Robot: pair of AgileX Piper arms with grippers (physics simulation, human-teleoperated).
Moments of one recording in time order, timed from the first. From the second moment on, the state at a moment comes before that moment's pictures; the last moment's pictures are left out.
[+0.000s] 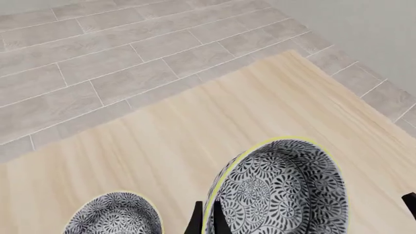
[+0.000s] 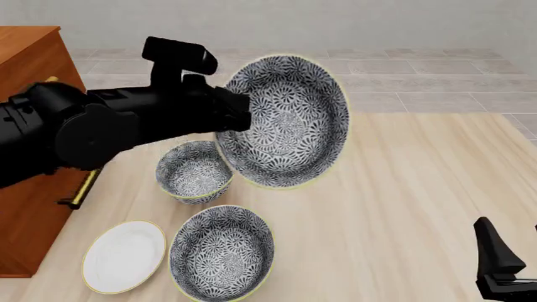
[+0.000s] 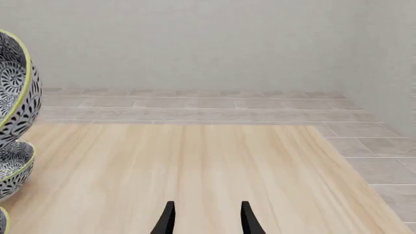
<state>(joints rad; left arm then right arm) -0.66 1.32 -1.05 0.19 -0.15 -0.04 0.00 0.00 0.04 -0.03</state>
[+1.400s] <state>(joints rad) -0.29 1.04 -1.25 0.51 -0.15 -0.05 0.00 0.00 0.03 -0.04</state>
